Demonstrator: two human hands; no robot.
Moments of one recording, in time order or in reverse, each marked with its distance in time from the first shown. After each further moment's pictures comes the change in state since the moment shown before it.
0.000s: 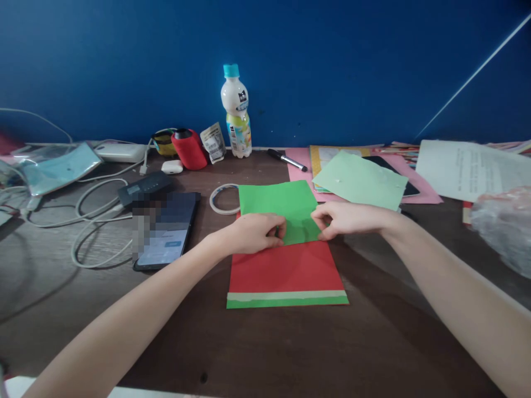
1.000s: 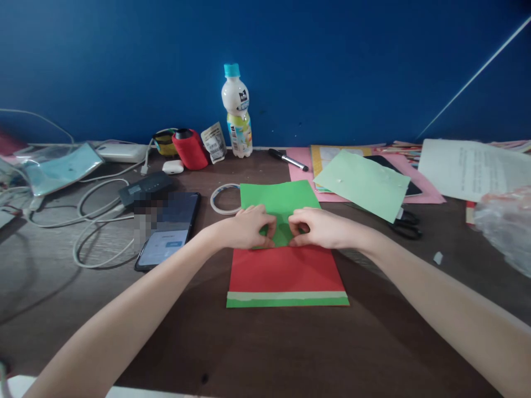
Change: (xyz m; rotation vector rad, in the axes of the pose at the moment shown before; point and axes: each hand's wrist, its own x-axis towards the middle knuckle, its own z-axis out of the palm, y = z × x) left_hand -0.005 -0.003 -0.011 0.154 -0.042 -0.115; right_hand 0.011 -0.026 0.026 -0.043 0.189 -0.249
